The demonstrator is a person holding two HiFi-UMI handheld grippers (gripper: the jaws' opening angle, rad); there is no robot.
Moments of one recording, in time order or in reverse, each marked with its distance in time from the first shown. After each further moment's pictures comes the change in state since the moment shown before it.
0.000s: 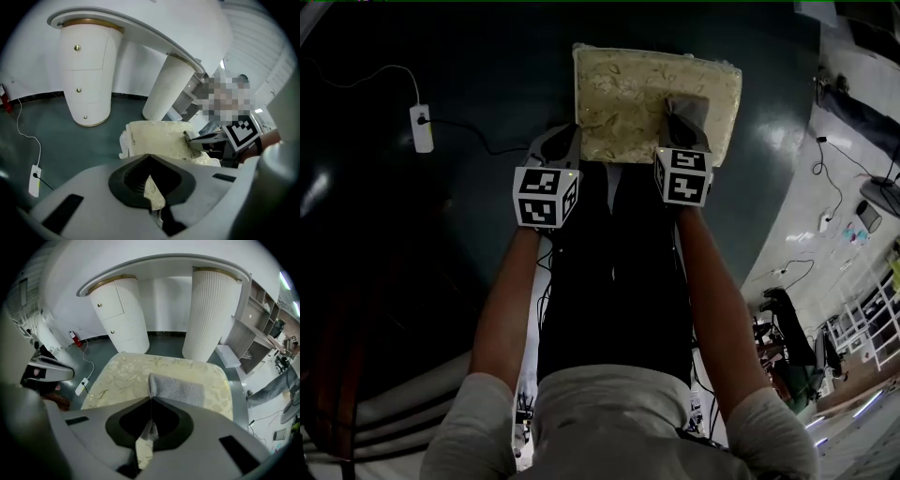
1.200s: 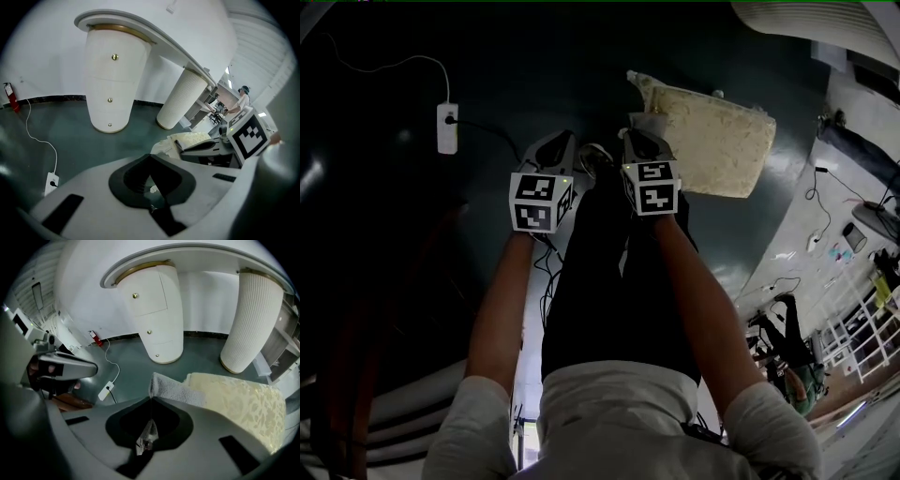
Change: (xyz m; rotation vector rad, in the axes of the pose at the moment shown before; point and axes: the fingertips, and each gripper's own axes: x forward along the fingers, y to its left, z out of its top) left arm -0.079 0.162 0.028 -0.028 -0.043 0.038; right arm 0.044 0.223 0.078 -0.083 0.019 0.210
